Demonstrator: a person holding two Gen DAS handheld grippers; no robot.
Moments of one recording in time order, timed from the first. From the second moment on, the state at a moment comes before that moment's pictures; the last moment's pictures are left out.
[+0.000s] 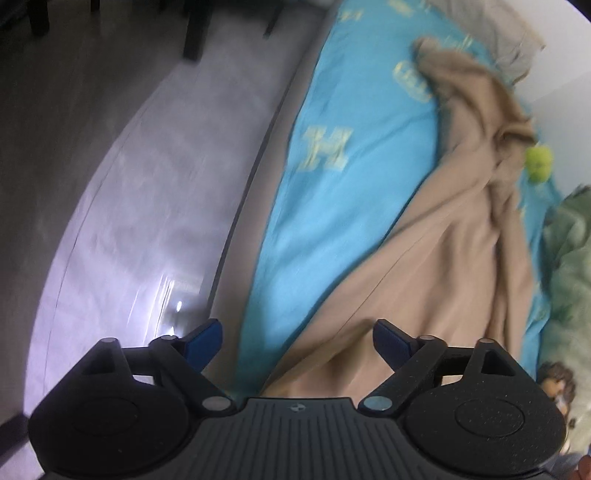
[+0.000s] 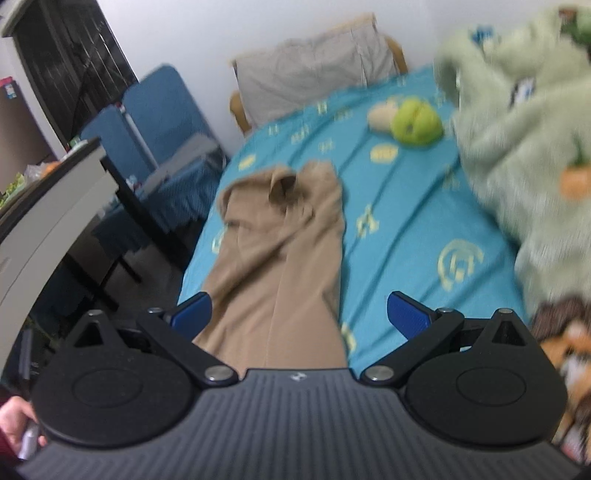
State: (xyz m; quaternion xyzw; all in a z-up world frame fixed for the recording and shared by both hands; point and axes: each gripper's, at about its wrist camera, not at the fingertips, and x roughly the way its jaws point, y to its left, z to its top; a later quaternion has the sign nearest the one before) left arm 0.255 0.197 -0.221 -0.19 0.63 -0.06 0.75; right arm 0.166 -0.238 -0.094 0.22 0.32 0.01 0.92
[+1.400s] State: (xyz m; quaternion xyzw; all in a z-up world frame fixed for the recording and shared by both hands) left arm 0.183 0.079 -0.185 -0.11 0.56 -0.12 0.81; right arm 0.181 -0.242 -0.195 0.34 0.53 0.00 0.78
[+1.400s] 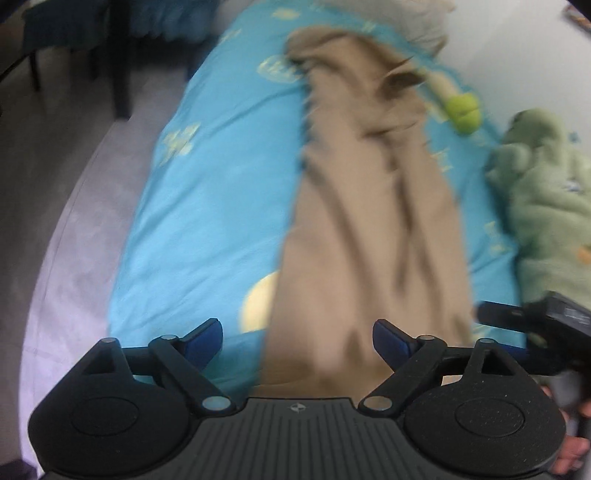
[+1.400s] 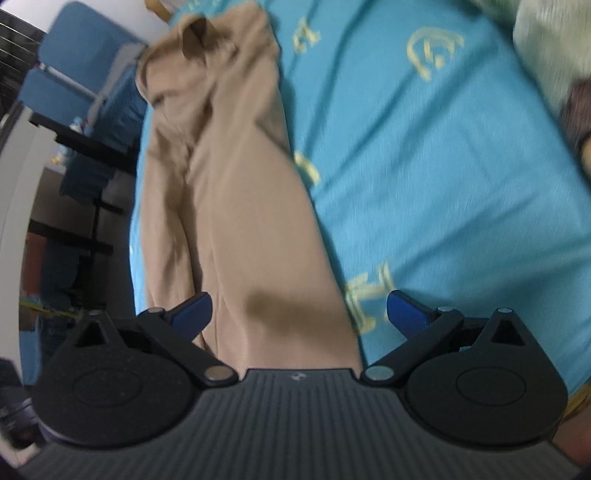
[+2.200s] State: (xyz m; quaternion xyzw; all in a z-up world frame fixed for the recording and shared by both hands) left arm 0.126 0.108 -0.117 -0.21 0.52 -0.23 0.80; right arm 0.123 -0.199 -0.095 0.17 0.53 0.09 0.83
